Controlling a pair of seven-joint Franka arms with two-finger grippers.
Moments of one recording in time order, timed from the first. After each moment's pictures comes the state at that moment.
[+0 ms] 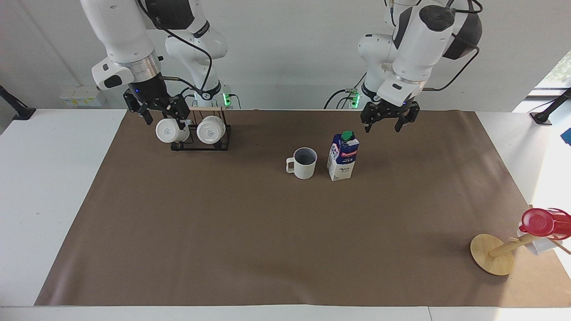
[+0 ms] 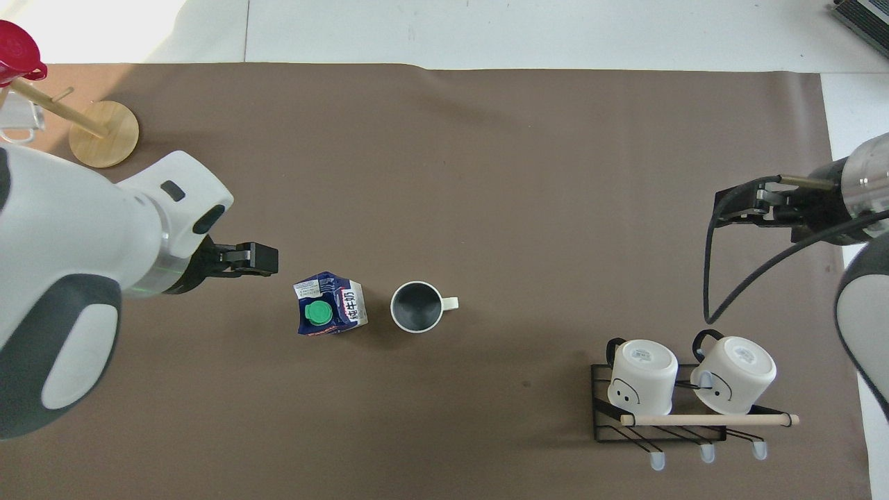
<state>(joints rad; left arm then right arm) -0.24 -0.10 -0.06 -1.83 -0.04 1.75 -0.28 0.05 -0.01 0.03 -1.61 0.00 1.63 0.28</state>
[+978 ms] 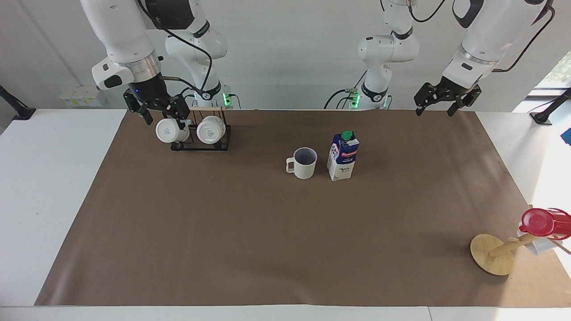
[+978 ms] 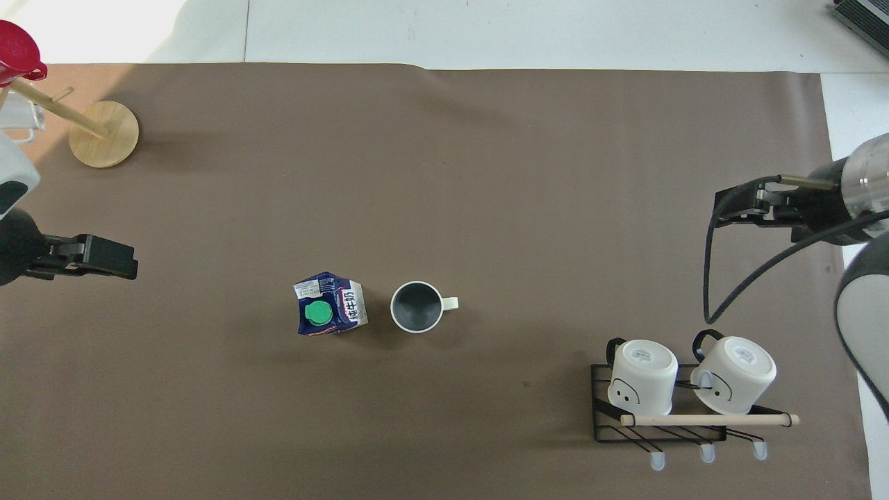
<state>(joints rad) -0.04 -0.10 -0.06 -1.68 -0.04 1.52 -0.05 0.05 -0.01 0.03 -1.61 0.00 1.63 0.28</state>
